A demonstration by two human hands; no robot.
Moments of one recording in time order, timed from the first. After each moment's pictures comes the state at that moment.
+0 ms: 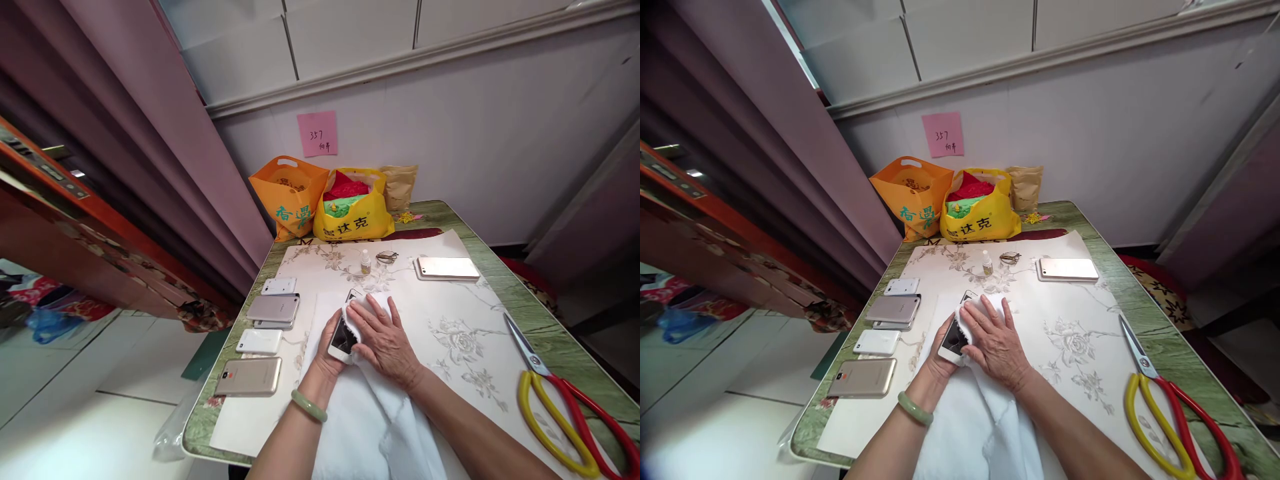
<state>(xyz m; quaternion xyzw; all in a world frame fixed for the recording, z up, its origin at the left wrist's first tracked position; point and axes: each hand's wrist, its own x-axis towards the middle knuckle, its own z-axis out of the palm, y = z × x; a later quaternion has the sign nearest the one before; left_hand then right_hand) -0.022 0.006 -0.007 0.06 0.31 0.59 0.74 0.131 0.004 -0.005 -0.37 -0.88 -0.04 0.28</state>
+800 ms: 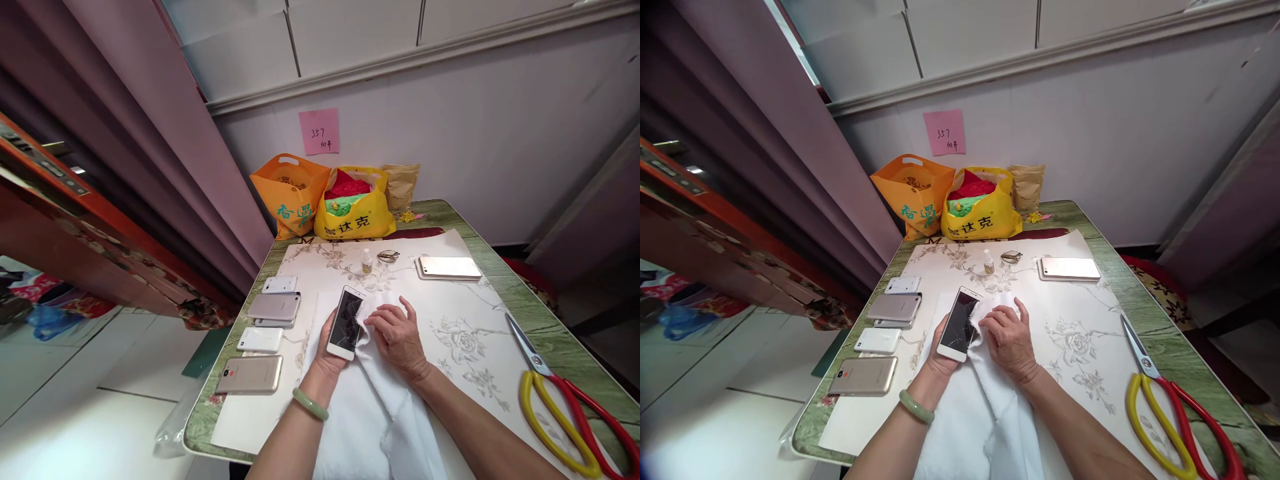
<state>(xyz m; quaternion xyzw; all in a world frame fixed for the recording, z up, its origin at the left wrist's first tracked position) -0.024 0.003 -0.001 0.04 0.32 0.61 0.73 0.137 0.009 -0.010 -0.42 -0.80 0.03 0.44</state>
